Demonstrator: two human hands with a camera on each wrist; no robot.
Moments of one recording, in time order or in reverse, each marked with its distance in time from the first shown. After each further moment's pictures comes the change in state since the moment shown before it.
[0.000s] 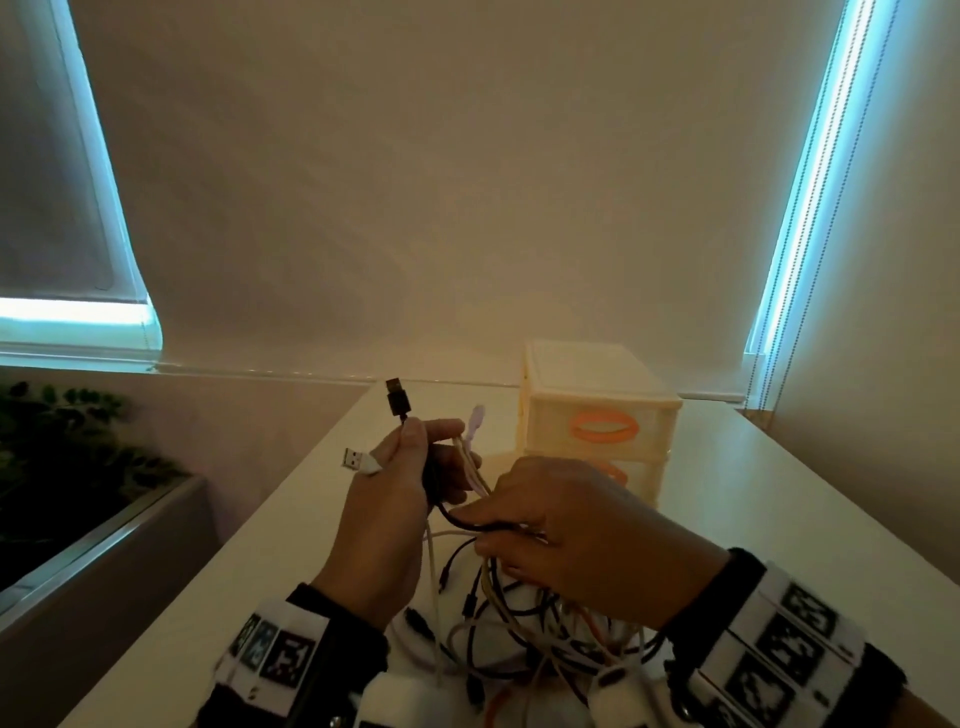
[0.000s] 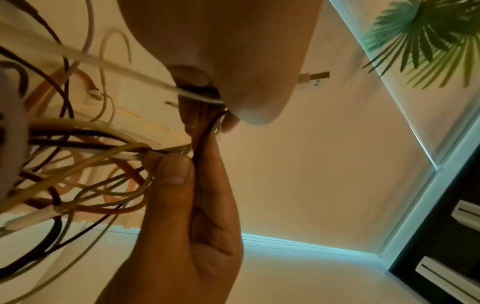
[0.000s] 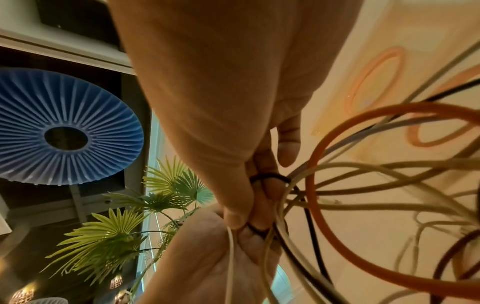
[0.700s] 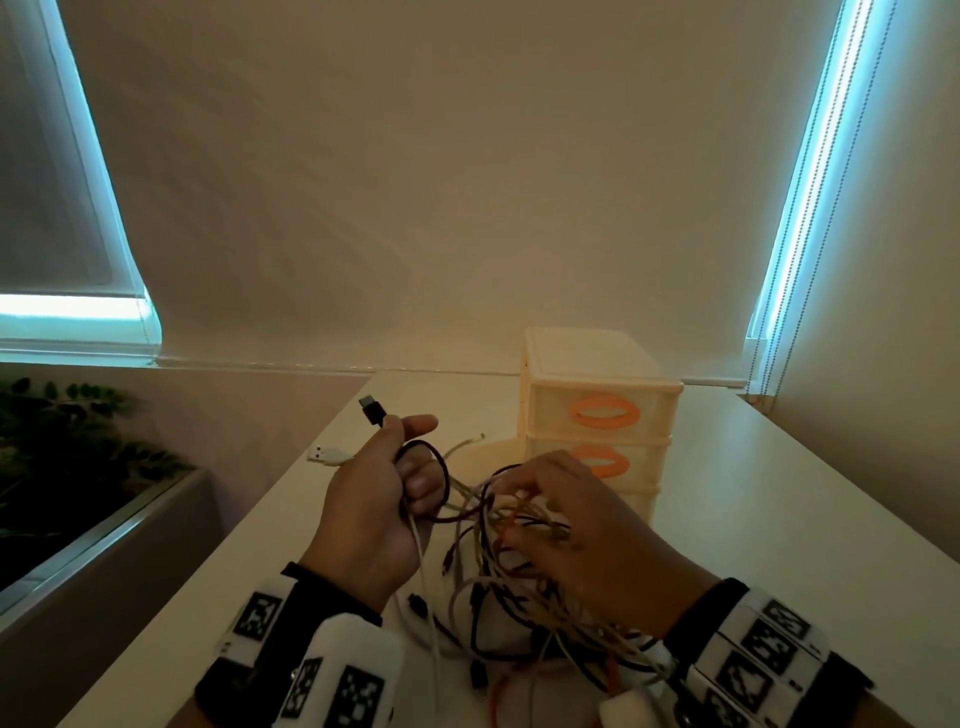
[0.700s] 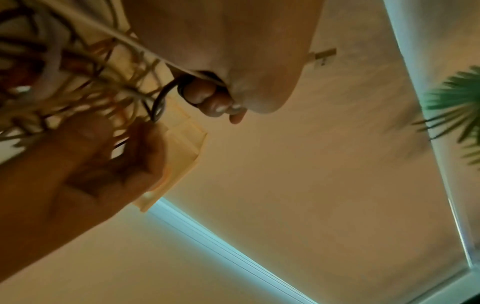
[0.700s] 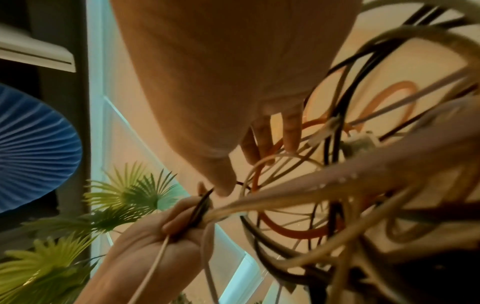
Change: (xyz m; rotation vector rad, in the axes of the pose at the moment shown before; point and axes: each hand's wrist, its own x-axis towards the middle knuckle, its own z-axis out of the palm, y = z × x) left_hand 0.008 0.004 -0.008 -0.478 0.101 -0.365; right_hand -0.026 0.032 0.048 0.317 0.162 0.246
